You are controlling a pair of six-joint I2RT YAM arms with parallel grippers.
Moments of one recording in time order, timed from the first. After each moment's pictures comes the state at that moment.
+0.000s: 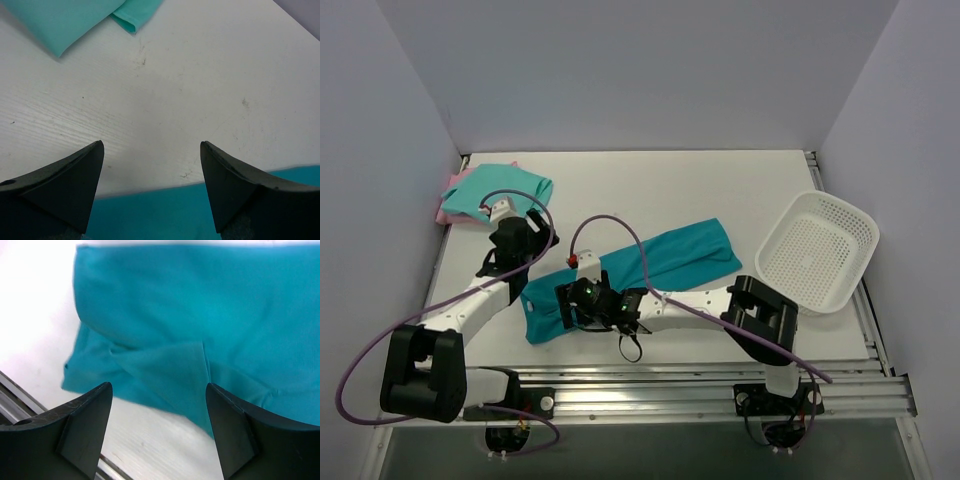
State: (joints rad) left arm -0.19 1.29 0.65 0.16 -0.25 -0.64; right arm 1.22 1.89 1.20 -0.04 0.35 0.67
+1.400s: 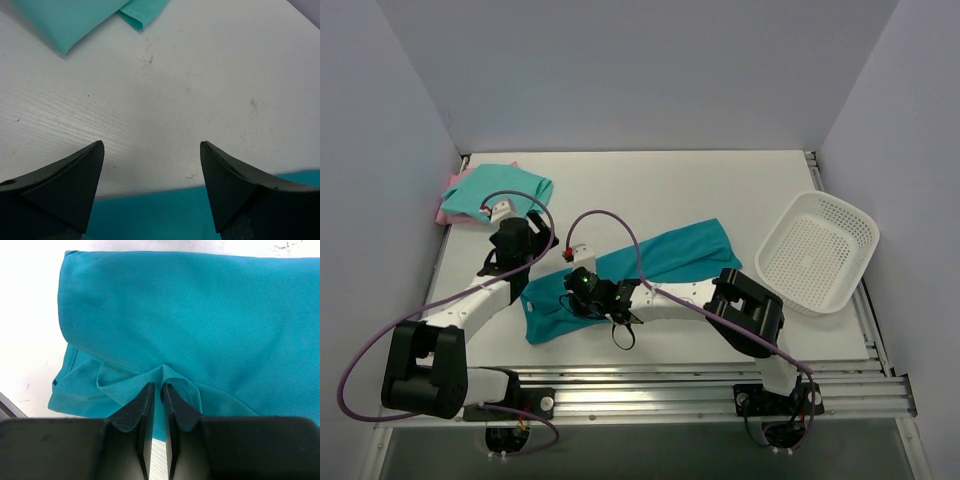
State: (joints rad) left arm -0.20 1.31 0.65 0.16 -0.27 -0.64; right arm 1.17 2.00 1.29 -0.01 0.26 0.62
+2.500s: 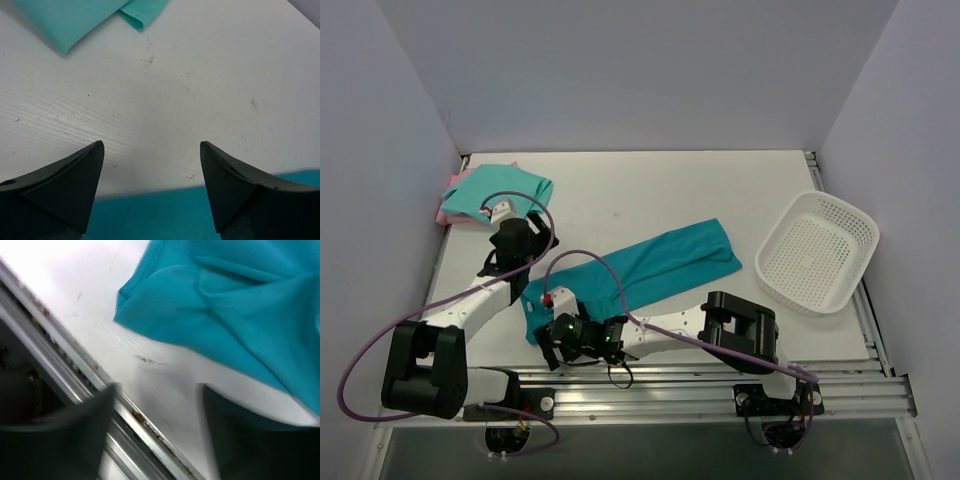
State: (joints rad) left arm -0.20 1.31 0.65 0.17 -0.27 -0.64; right arm 1.36 2.00 1.25 0.03 0.23 0.64
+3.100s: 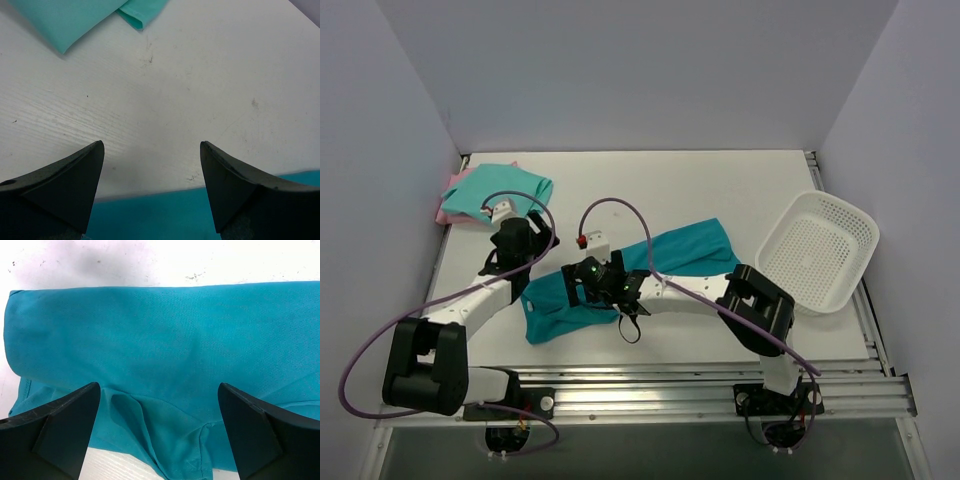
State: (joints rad) left arm -0.20 1.32 0.65 0.18 -0.27 -0.64; right arm 1.12 1.94 1.28 -0.08 0.41 0.60
